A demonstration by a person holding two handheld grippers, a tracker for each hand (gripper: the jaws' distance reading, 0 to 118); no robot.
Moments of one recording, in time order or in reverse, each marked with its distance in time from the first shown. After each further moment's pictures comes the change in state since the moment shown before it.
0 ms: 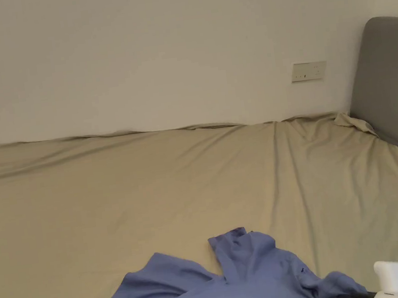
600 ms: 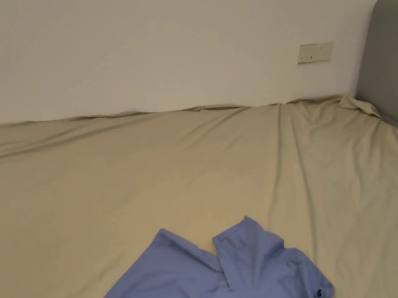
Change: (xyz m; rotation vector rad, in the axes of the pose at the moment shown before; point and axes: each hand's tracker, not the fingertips) left arm -0.069 -0.104 -0.015 -0.243 0.180 0.056; right arm 0.047 -0.120 -0.008 -0.218 -0.036 -0.481
